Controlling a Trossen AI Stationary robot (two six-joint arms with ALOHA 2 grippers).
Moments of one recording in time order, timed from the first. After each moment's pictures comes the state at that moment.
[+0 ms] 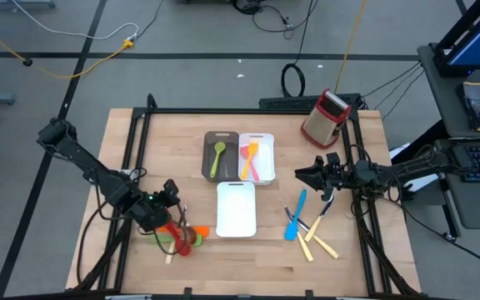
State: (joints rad) left arm -0.67 1.05 0.56 -0.69 -0.53 0.37; right arm 0.17 0.64 0.14 0.60 0.24 0.63
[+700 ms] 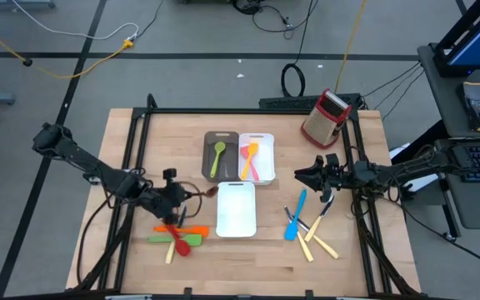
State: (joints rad) left arm -0.48 1.05 0.58 -0.47 -0.50 -0.33; right arm 0.17 0.64 0.14 0.57 0.24 0.58
